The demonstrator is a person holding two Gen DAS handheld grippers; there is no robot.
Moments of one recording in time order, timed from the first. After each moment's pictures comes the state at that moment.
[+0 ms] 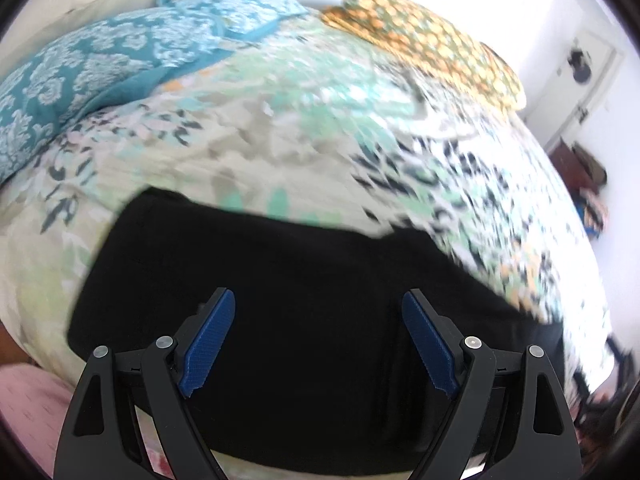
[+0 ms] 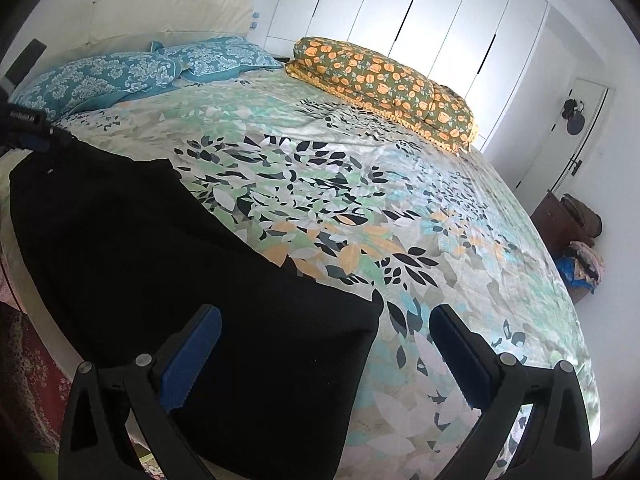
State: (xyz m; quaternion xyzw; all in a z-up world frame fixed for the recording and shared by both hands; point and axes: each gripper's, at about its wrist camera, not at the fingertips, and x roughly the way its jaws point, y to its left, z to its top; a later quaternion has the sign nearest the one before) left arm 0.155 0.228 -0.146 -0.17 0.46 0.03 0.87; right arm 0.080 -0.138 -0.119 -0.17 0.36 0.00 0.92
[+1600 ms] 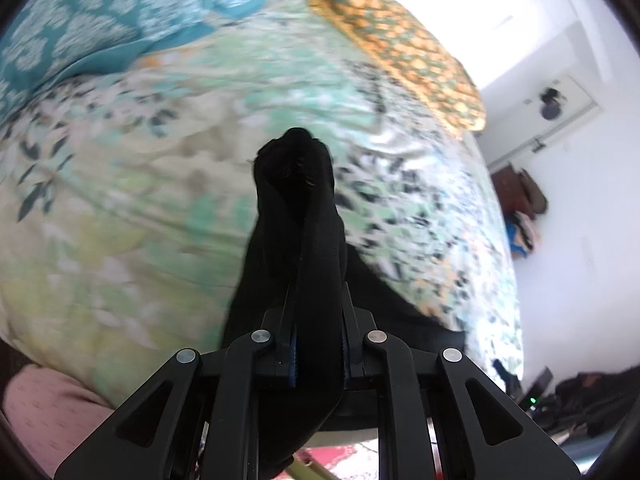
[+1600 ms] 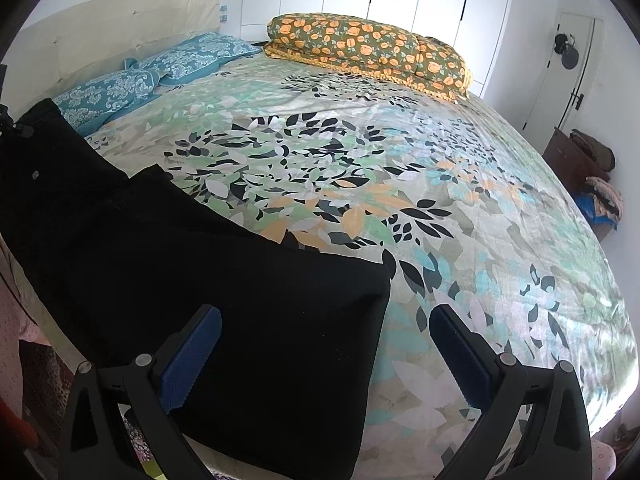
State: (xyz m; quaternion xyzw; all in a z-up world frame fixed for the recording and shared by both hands) left arm 0.154 0.244 -0.082 -0.27 0.49 -0.09 0.83; right arm 0.088 -0.168 -0.127 -0.06 0.41 -0.02 0.91
